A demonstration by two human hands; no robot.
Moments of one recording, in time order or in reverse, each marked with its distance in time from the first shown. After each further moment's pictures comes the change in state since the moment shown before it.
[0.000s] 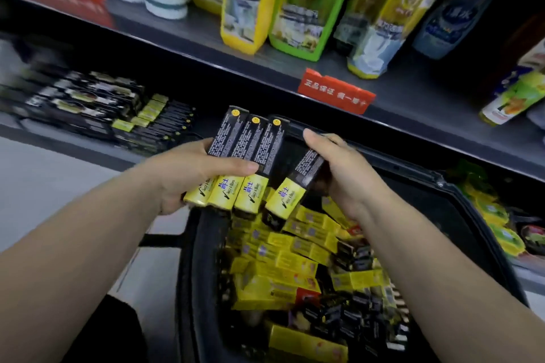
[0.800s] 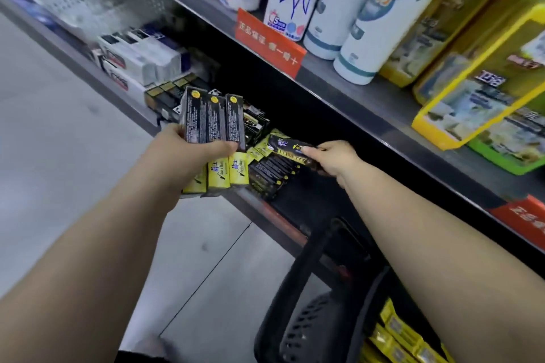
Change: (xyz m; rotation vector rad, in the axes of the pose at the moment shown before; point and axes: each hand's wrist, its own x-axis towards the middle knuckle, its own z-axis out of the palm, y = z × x) left_hand 0.004 -0.046 -0.200 -0.379 0.812 0.129; right_hand 0.230 -0.002 0.219 -0.755 -0.153 -0.092
